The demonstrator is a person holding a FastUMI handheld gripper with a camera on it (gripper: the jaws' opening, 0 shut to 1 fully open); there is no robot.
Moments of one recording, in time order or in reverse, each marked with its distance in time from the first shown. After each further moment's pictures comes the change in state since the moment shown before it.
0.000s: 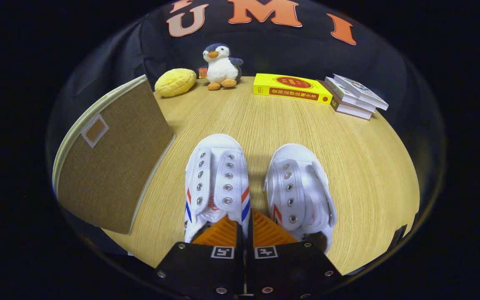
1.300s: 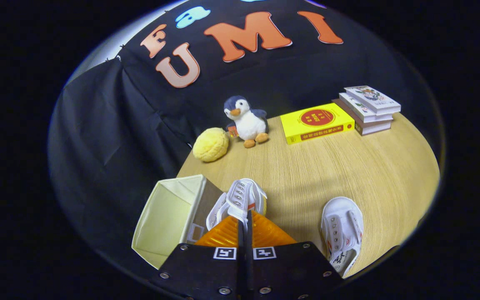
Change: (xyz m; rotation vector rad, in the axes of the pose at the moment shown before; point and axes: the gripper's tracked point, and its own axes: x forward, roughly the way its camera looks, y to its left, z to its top) arm -0.091 0.077 0.166 0.297 -0.236 0.271
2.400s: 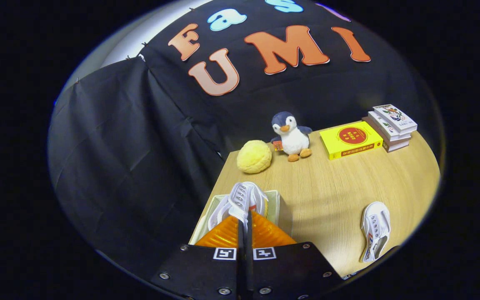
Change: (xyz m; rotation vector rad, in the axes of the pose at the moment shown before) arm -0.015 0.143 0.007 -0.030 -0.001 0.076
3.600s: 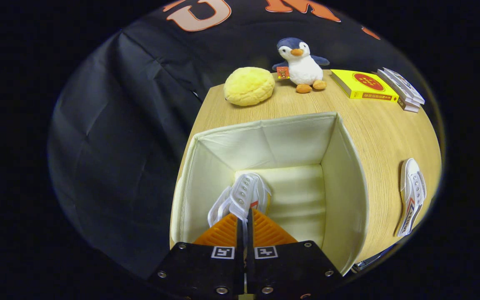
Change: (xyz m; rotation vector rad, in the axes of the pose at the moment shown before) arm 0.126 0.033 -0.126 0.014 0.413 -0.166
